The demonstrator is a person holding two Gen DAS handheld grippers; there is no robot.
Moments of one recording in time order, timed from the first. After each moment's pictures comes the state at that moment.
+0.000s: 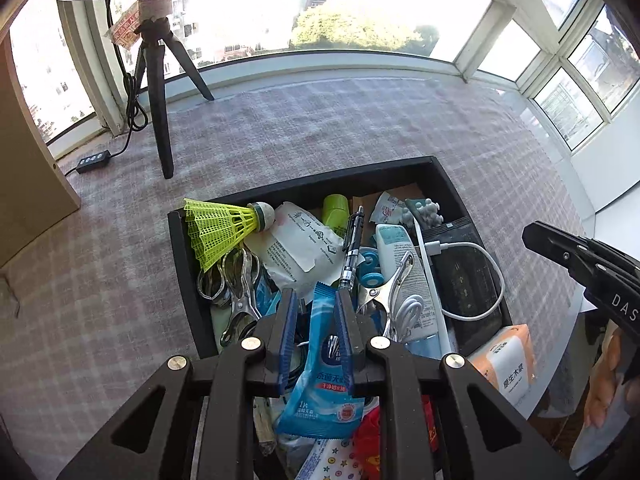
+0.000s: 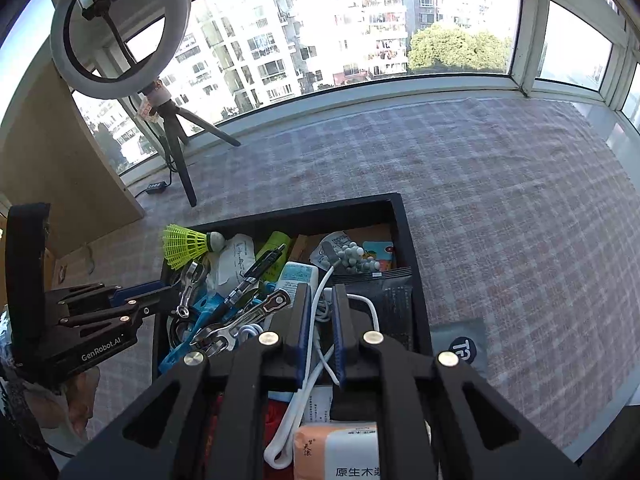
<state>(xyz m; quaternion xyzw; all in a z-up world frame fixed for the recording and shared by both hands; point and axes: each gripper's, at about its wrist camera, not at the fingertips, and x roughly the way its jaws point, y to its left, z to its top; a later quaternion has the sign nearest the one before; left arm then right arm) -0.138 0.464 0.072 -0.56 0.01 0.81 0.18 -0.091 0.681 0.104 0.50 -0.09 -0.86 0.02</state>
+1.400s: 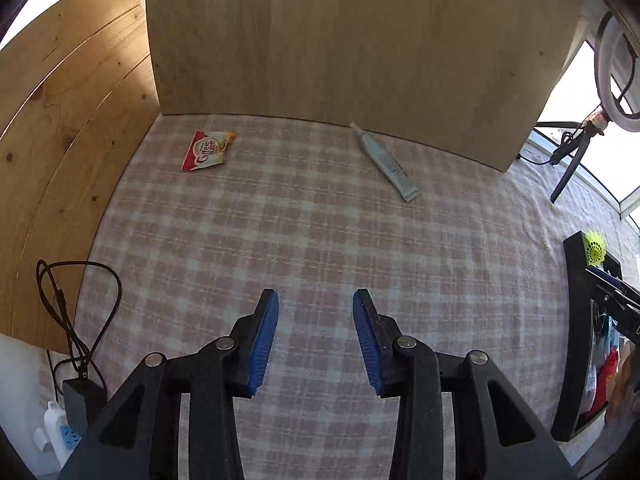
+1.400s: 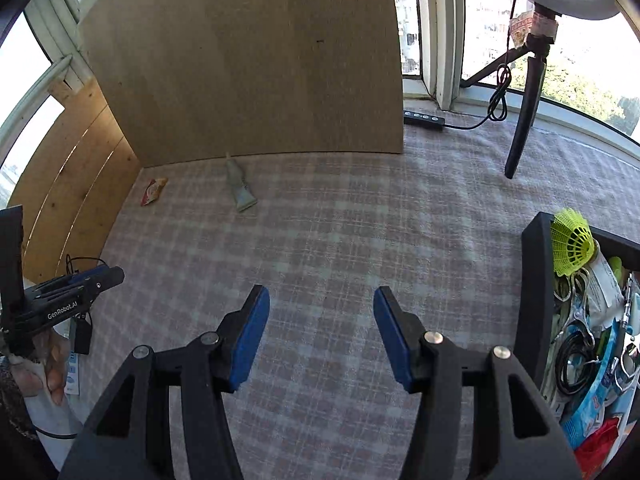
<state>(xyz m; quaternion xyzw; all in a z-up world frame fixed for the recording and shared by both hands) -0.063 -0.041 0.033 -0.54 -0.13 0.83 -0.10 -0.120 0.275 0.055 0.51 0.00 -0.83 0.20</state>
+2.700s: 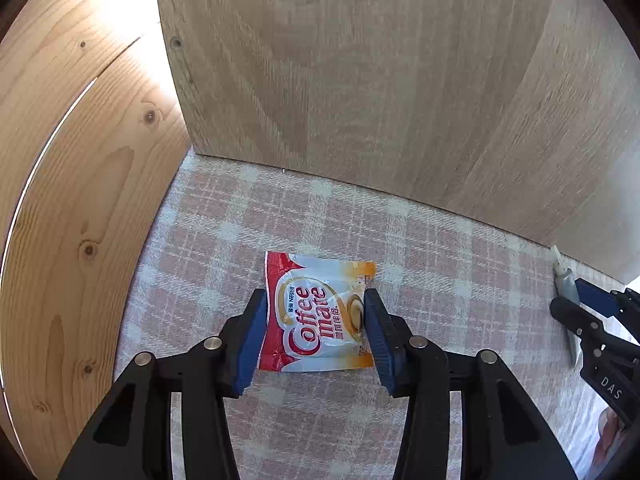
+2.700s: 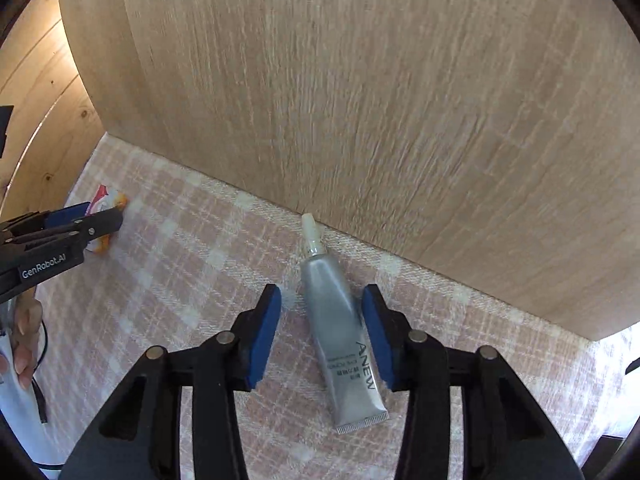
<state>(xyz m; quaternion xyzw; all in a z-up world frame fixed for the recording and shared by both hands) -0.151 -0.134 -0.052 -0.56 -0.12 0.80 -0.17 -0.275 0.039 -0.049 0.55 0.15 -0.79 0.24</state>
